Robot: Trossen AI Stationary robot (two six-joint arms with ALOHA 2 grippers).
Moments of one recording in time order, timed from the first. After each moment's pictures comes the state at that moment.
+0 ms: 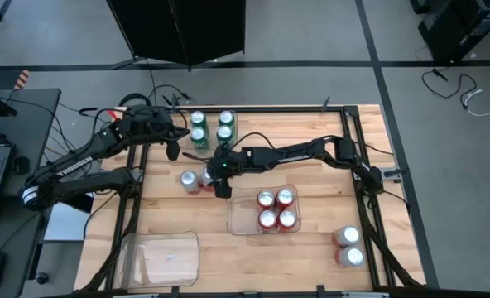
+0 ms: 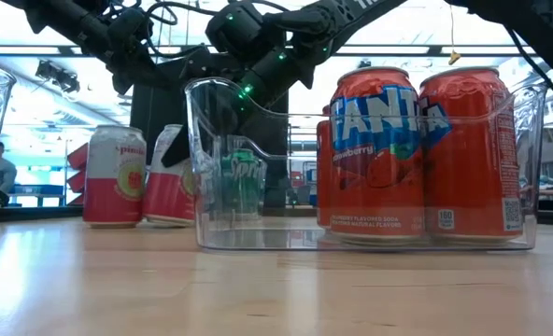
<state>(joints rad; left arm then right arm) 0.62 0.73 0.71 -0.44 0.17 0.00 -0.06 2.23 1.70 -0.20 -0.05 -0.06</state>
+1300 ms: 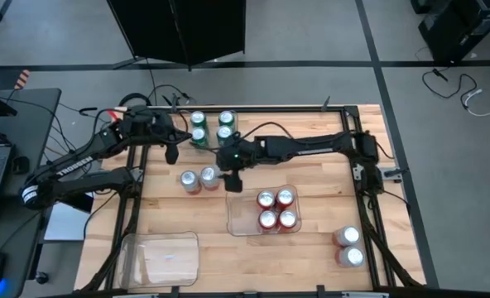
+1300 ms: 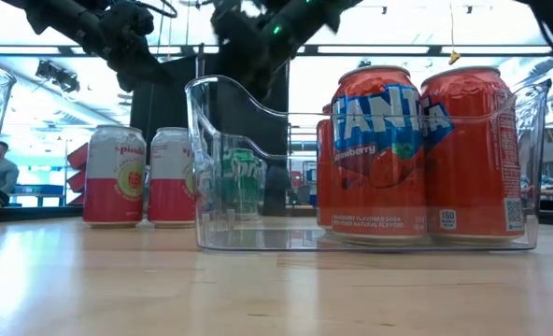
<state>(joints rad) 0.60 0.73 0.71 -0.43 0.26 0.04 -0.05 2.01 1.70 -0.43 -0.01 -0.06</state>
